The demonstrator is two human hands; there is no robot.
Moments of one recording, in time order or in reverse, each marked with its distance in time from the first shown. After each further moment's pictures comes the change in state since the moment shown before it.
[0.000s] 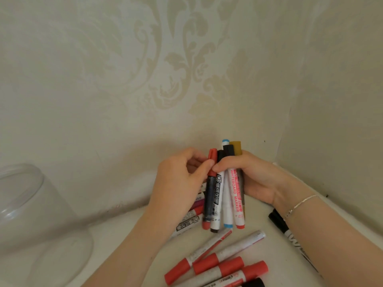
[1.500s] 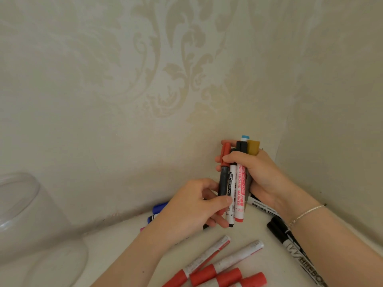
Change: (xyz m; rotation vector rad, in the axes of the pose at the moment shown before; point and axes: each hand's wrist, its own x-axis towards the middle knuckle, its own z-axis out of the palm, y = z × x) left_hand -0.010 0.002 0.011 -0.265 -0.572 -0.311; right_hand -0.004 -0.006 -0.005 0.078 0.355 -0.279
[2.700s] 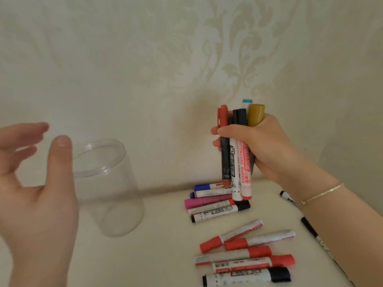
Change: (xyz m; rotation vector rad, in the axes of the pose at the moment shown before) left_hand -0.203 -0.055 -0.159 0.299 1.389 0.101; right_hand -0.040 -0.044 0.090 -0.206 -0.191 -0.154
